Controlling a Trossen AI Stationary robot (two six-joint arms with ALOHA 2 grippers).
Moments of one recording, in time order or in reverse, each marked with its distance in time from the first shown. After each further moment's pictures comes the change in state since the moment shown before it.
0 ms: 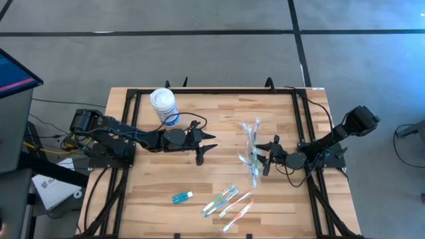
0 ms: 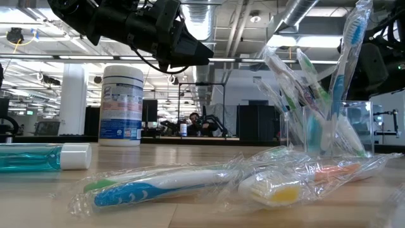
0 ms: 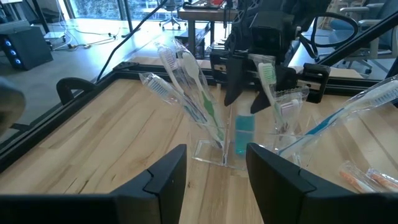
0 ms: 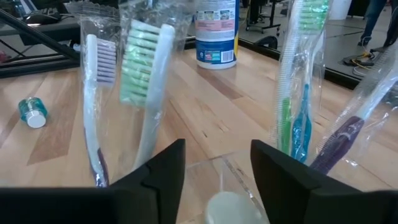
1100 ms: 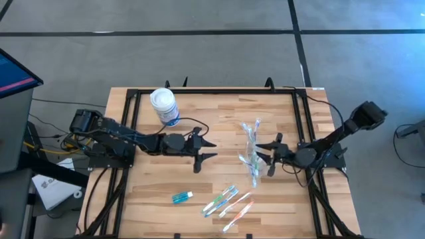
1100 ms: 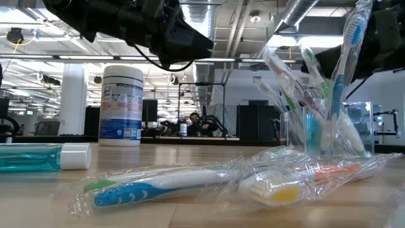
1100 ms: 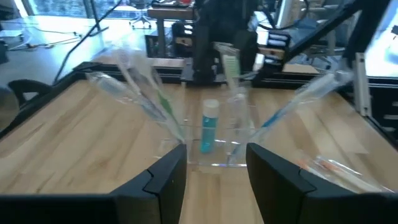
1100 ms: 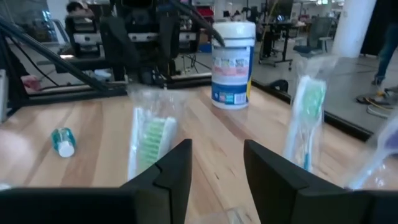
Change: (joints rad) left arm -0.063 0.000 0.000 -0.001 0.074 -0.011; right arm 0.048 -0.221 0.000 -0.010 0.003 -0.202
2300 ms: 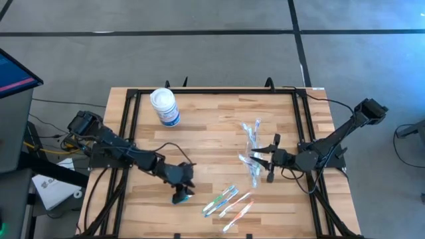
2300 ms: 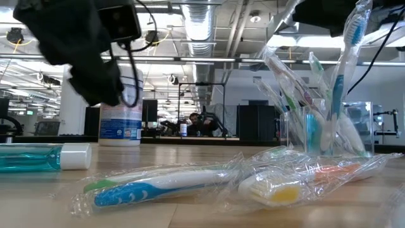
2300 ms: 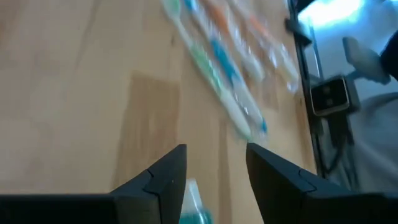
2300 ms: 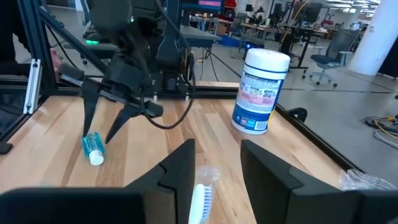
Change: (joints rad) left arm -0.302 0.000 0.000 -0.488 0.212 -0.579; right arm 0.075 -0.115 0.376 -0.579 0.000 -0.077
